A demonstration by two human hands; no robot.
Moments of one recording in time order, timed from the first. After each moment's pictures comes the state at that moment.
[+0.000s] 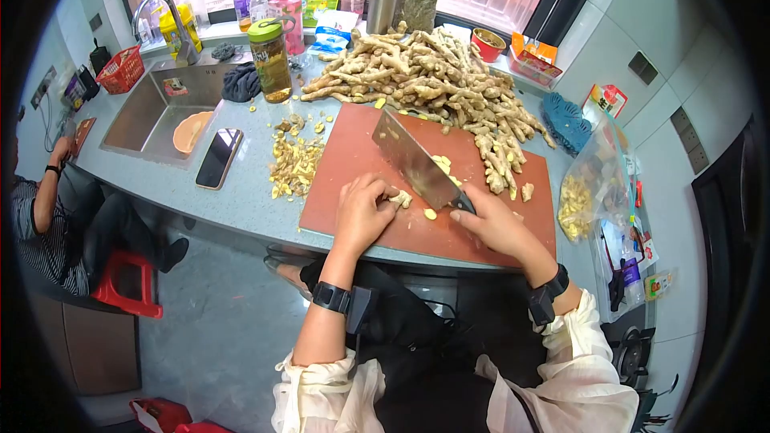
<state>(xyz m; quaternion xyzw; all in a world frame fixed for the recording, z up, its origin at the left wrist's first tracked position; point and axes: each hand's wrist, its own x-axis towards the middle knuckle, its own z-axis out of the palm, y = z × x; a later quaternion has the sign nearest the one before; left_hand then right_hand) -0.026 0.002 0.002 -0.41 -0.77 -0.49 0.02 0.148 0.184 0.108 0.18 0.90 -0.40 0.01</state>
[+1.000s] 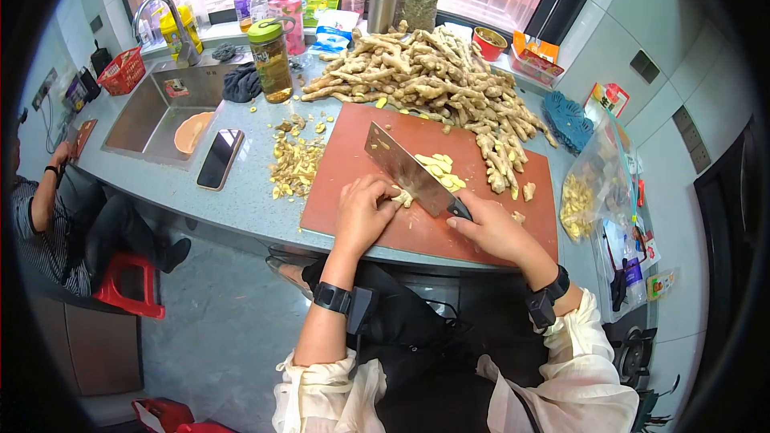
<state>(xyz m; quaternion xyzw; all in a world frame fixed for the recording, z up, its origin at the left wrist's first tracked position) -0.027 0.002 0.002 -0.42 -0.76 -0.50 0.02 0.148 0.174 0.117 0.17 0.93 -0.33 0.06</state>
